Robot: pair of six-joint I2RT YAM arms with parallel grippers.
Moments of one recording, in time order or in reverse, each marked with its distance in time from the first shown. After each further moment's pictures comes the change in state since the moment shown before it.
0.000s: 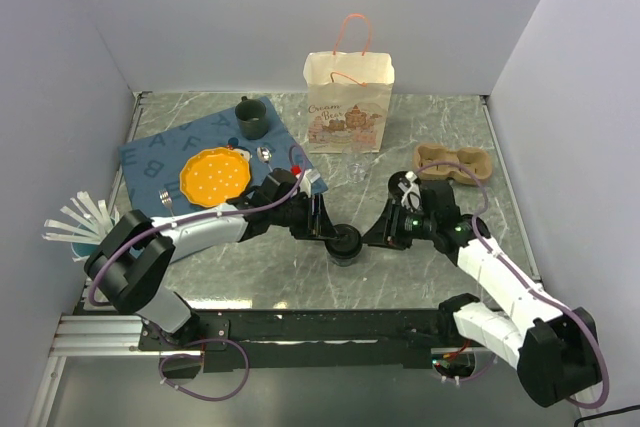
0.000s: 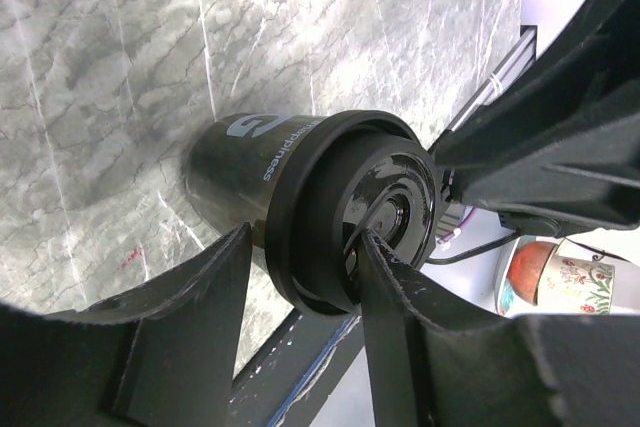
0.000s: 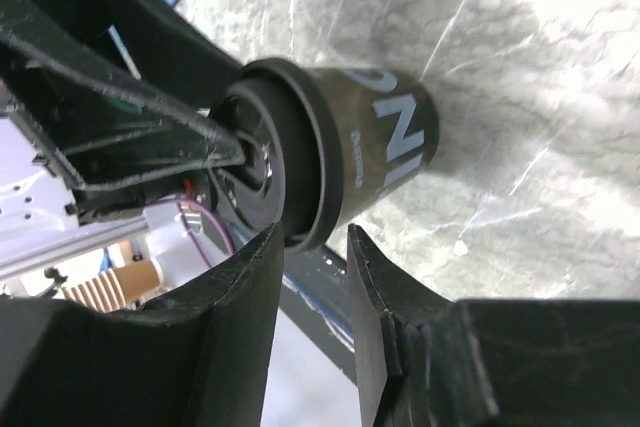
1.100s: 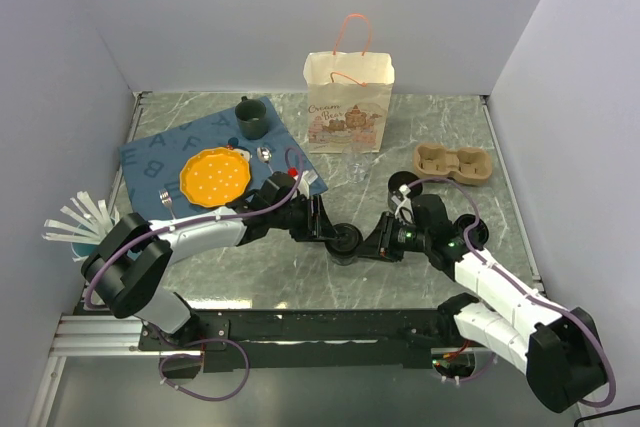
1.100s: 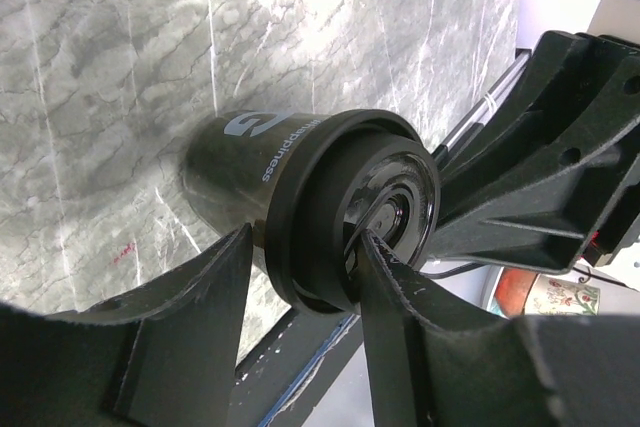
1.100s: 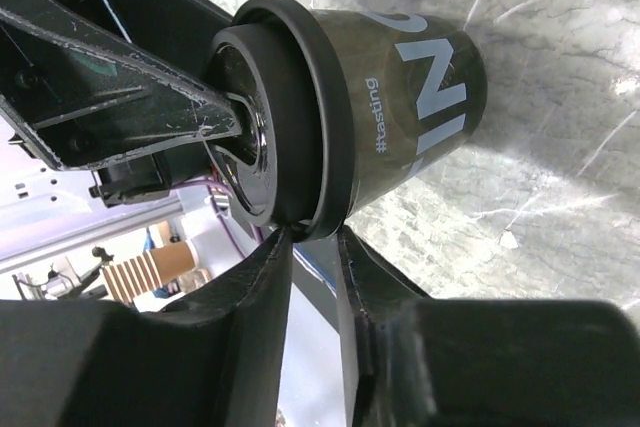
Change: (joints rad) left arm -0.021 -0.022 -0.029 0.024 -0.050 -0.069; right arm 0.095 -0.043 -0.139 0.163 -0.002 0.167
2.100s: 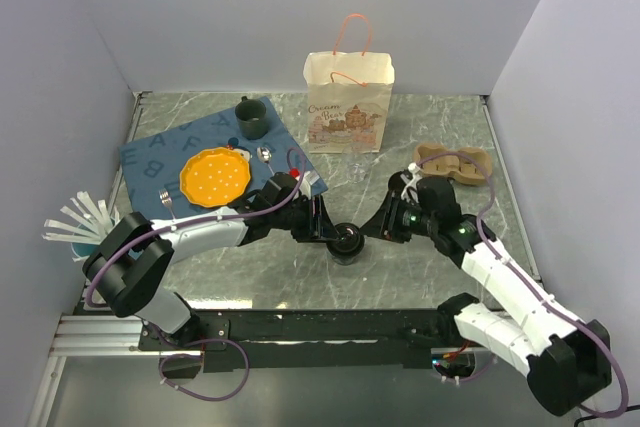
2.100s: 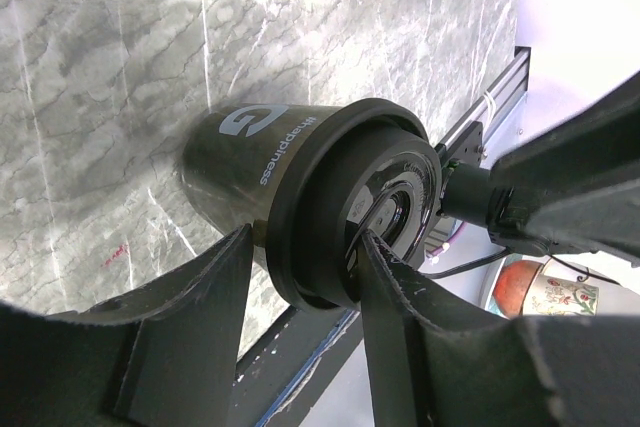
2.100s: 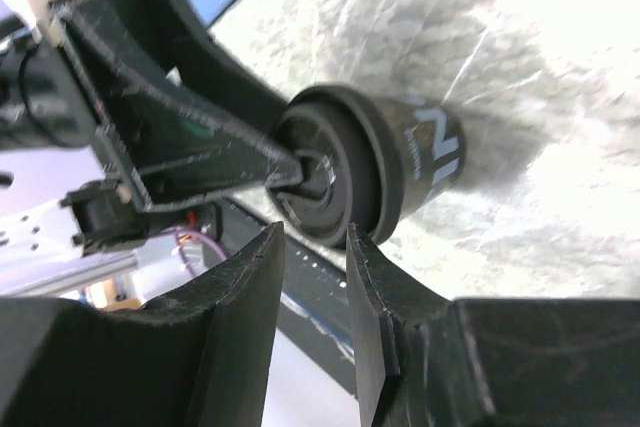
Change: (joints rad) left arm -0.010 0.014 0.005 0.000 -0.004 -0.008; right arm 0.002 -0.043 0.216 -0.219 0.170 -0.100
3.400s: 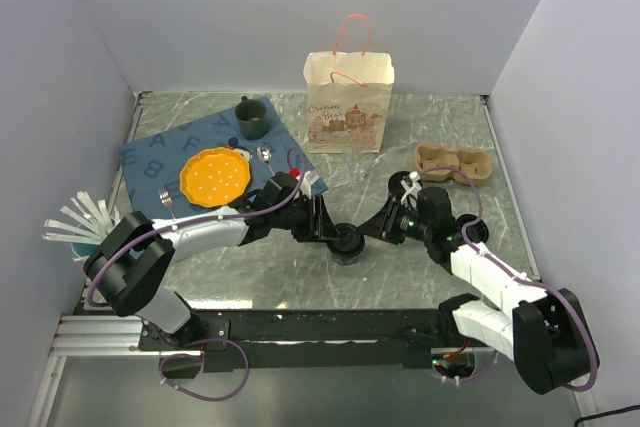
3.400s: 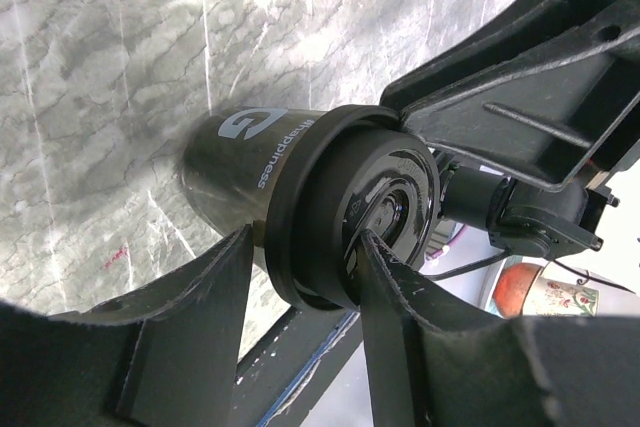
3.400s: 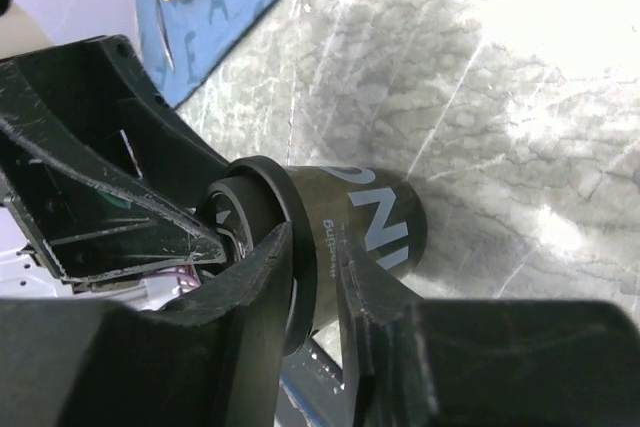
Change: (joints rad) left arm -0.002 0.011 0.004 -0.003 -0.006 -0.003; right arm -0.090 0.154 -0.261 0.513 -0.092 0.035
